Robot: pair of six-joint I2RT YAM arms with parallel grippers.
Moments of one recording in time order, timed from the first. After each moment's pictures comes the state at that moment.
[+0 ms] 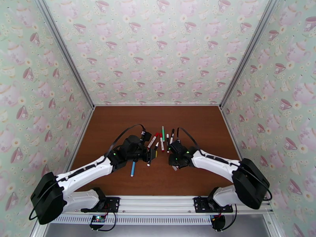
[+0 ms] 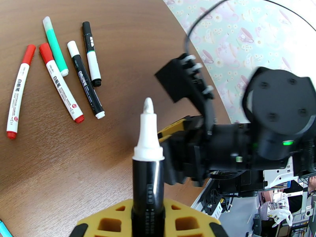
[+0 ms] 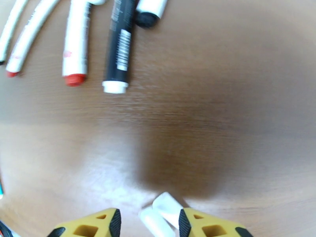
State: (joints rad) left arm -0.77 1.22 0.74 -0.11 0.32 -0.63; right arm 0.78 1.35 0.77 -0.58 0.10 0.66
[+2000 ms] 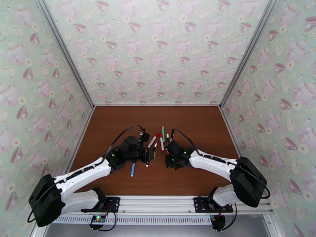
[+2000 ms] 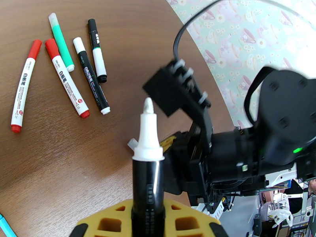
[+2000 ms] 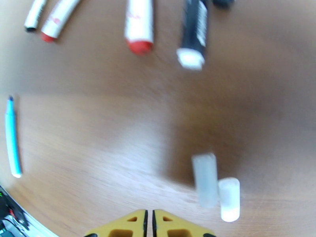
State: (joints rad) left arm -0.76 1.20 0.71 -0.12 0.32 -0.63; right arm 0.82 1.48 0.87 -0.54 -0.04 0.70
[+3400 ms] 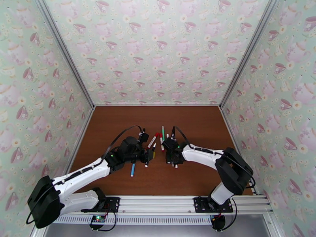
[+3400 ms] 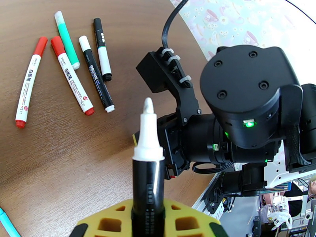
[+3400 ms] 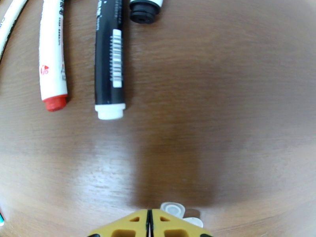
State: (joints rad) left arm -0.75 1.18 0.71 -0.14 0.31 -0.64; right arm 0.78 1.62 0.92 -0.62 0.12 0.77
